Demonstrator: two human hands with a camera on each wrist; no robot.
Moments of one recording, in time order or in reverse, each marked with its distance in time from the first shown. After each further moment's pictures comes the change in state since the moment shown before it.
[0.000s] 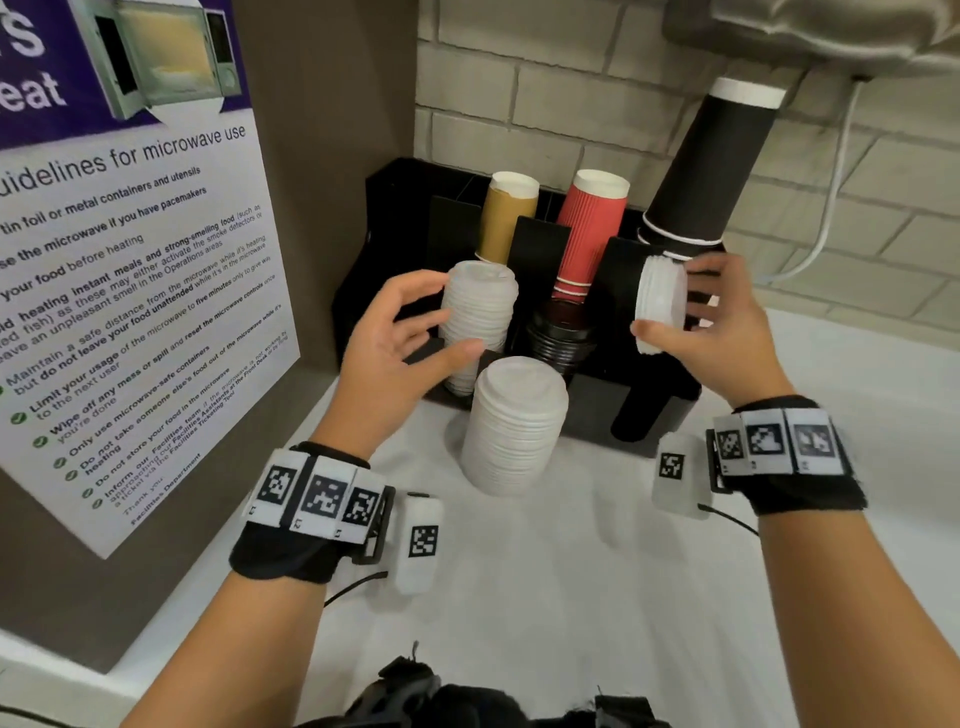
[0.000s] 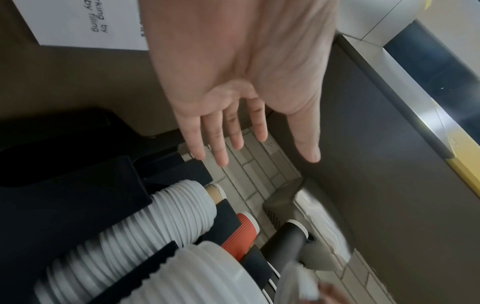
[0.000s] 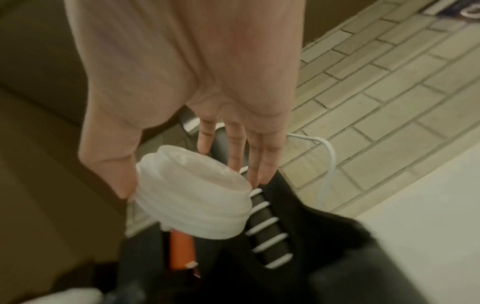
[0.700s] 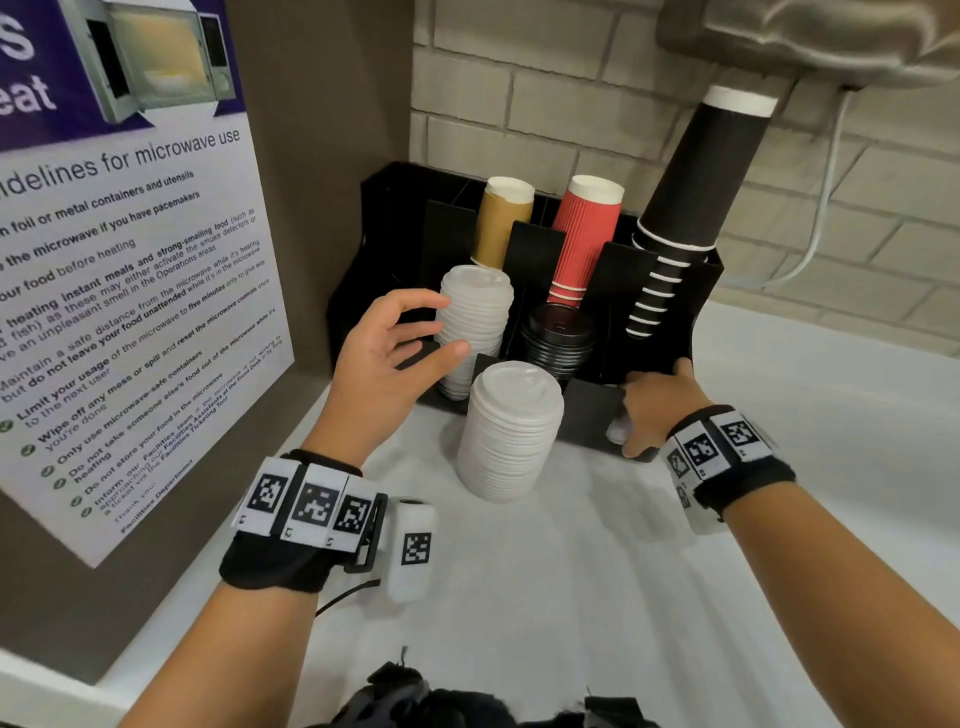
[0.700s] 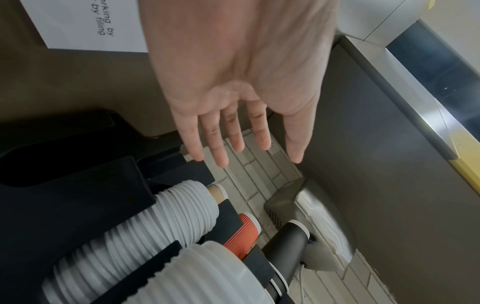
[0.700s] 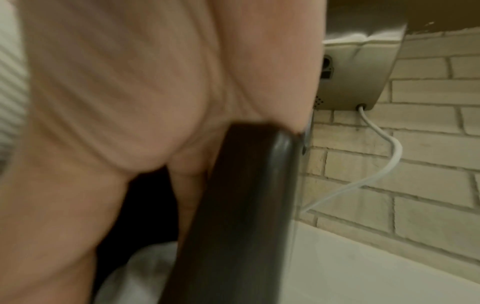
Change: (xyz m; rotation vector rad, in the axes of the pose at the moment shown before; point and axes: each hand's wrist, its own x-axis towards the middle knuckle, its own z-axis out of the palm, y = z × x) left_hand -0.001 -0.001 -0.002 0.087 0.040 -0.036; right_hand 0.000 0.045 0.041 -1.405 -0.785 -0.090
